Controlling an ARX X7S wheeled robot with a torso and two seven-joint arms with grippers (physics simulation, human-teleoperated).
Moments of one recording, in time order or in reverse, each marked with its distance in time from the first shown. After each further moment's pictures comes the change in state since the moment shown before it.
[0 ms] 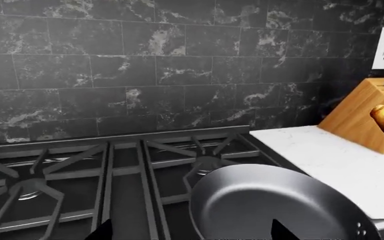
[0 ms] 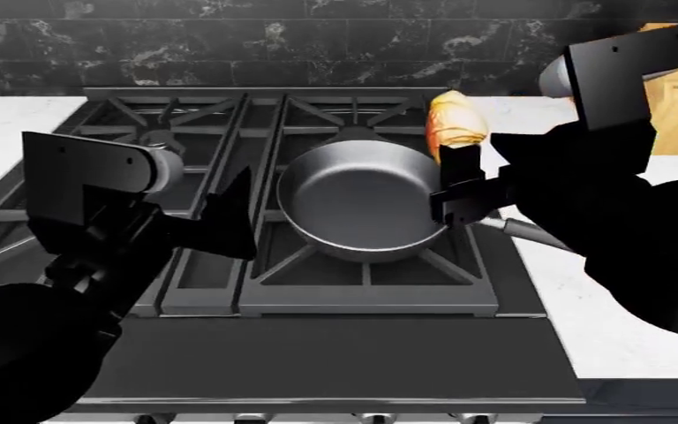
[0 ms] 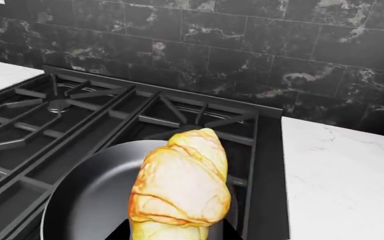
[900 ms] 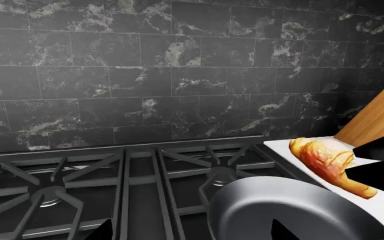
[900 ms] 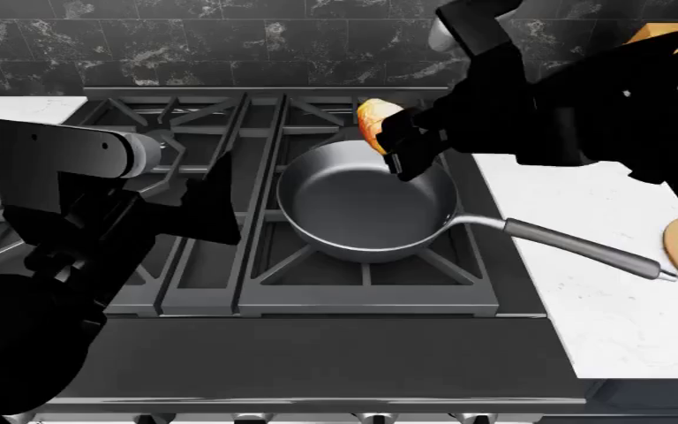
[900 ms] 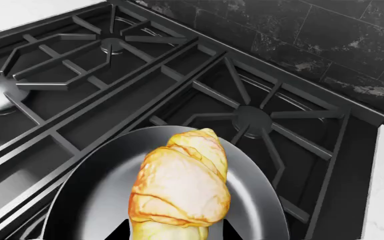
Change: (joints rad) left arm -0.012 -0.034 -0.007 -0.018 0.017 0.037 0.002; right arm 0.397 -0.332 -0.405 0.740 -0.538 0.103 -0.895
